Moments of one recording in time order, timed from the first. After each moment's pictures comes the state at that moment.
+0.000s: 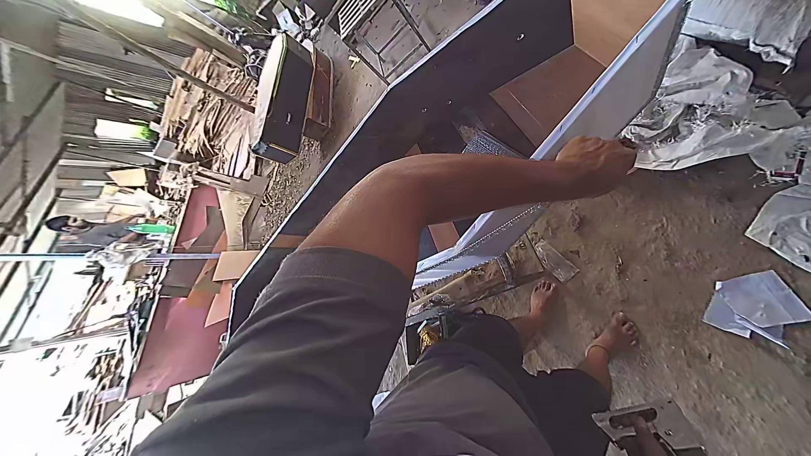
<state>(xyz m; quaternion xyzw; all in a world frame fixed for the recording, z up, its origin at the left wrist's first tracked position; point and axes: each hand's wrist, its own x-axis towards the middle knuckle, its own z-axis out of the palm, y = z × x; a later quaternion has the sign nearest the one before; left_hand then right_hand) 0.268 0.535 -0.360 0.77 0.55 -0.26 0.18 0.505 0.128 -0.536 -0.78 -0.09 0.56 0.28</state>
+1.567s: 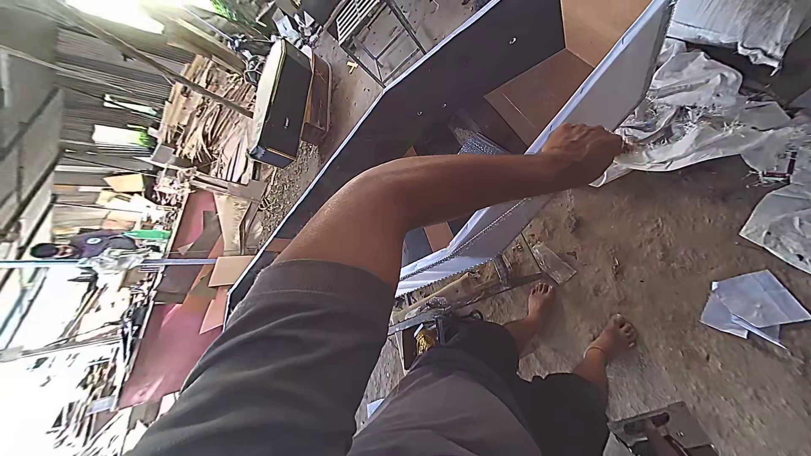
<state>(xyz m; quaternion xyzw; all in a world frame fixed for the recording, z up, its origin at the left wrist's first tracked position) 0.265 0.540 -0.347 0.76 0.58 -0.23 0.15 0.538 0.126 -0.581 -0.78 -0.09 0.57 0.25</state>
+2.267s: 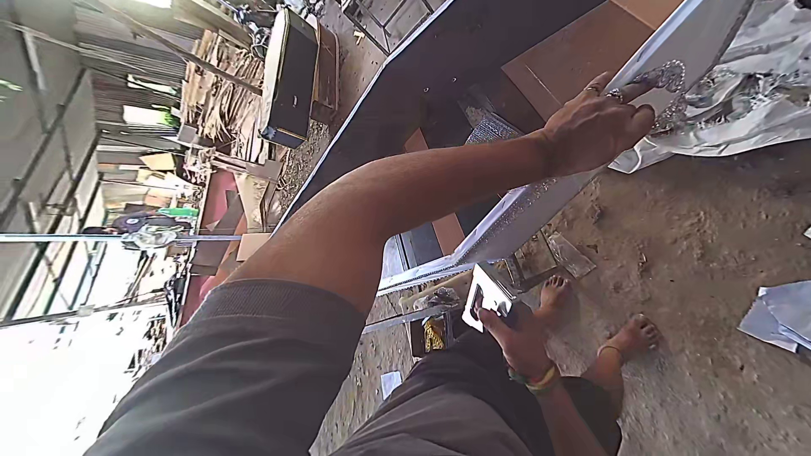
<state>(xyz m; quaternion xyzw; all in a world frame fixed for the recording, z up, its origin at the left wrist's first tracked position) 0.191 0.561 -0.410 0.90 0.44 -0.04 -0.03 0.284 0.256 -0.482 -0.33 -0.31 0.82 0.34</state>
